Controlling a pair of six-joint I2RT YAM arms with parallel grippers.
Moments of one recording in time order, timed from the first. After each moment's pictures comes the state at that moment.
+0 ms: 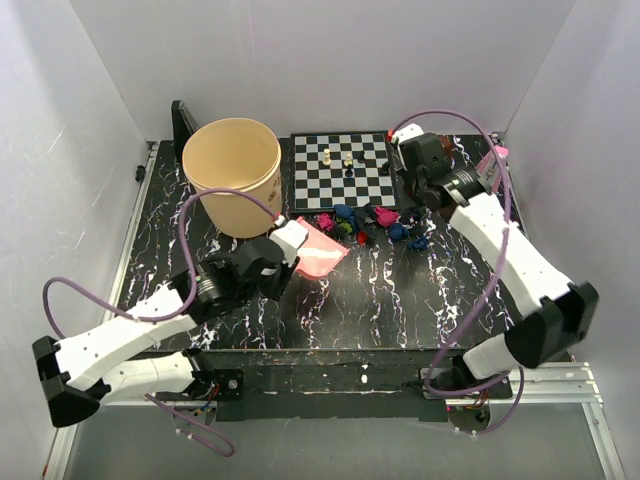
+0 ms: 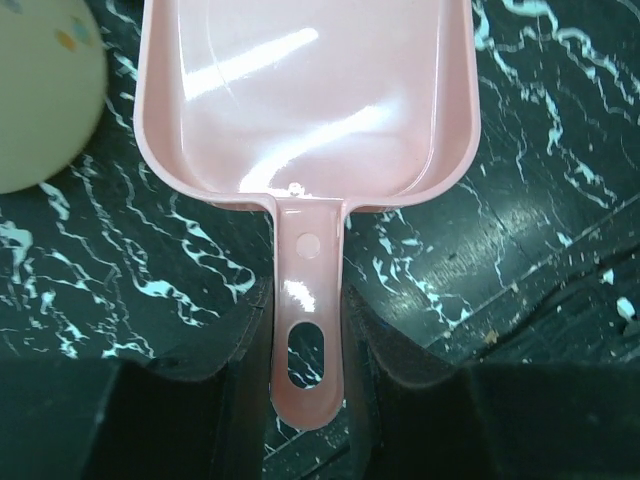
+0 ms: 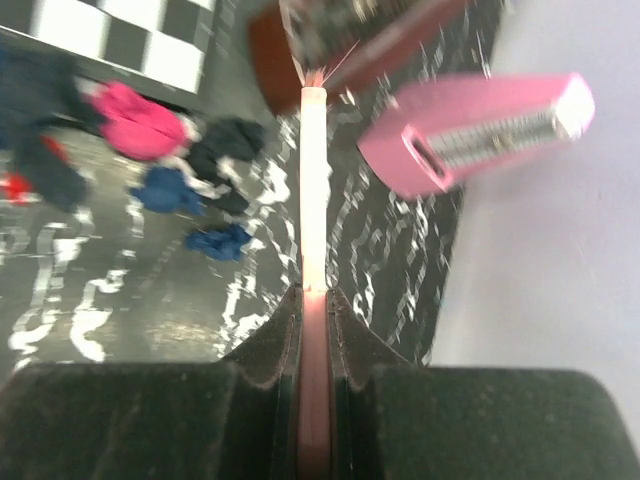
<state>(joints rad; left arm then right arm) -1.00 0.97 0.98 -0.71 -0.35 -0.17 0.55 1.42 1.51 -0.84 0.47 -0.19</state>
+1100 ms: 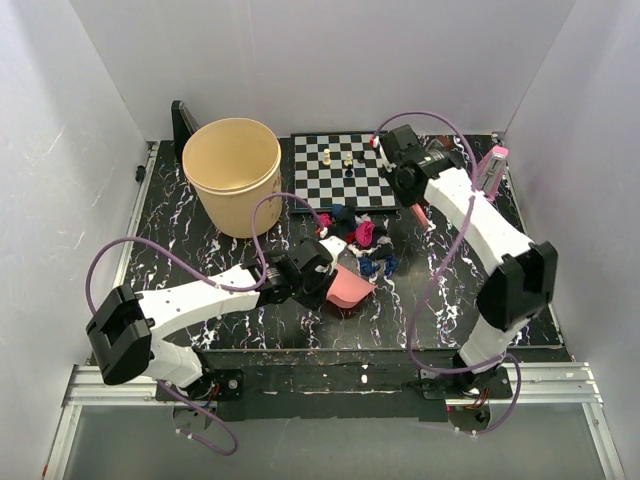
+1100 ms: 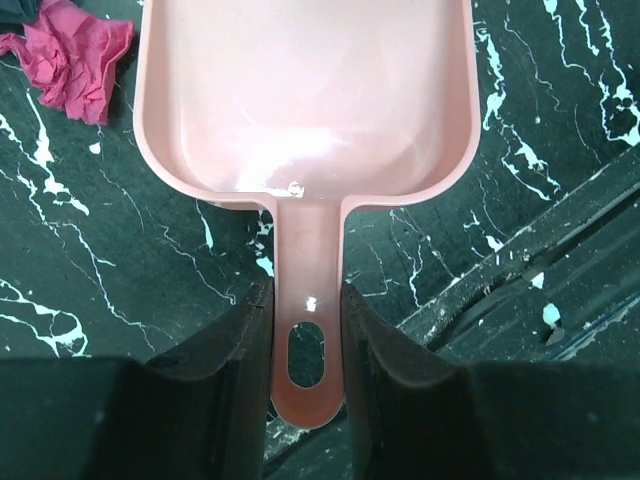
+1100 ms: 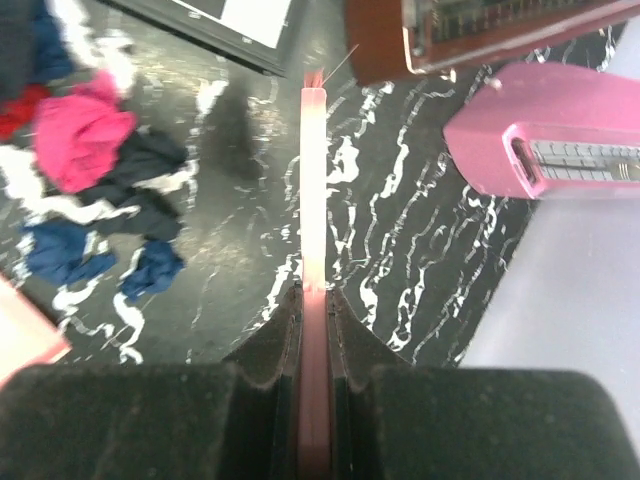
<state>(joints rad) -1.02 1.37 0.96 -0.54 -0.10 -0.34 0.52 1.66 1.66 -1.00 0.34 -0.15</state>
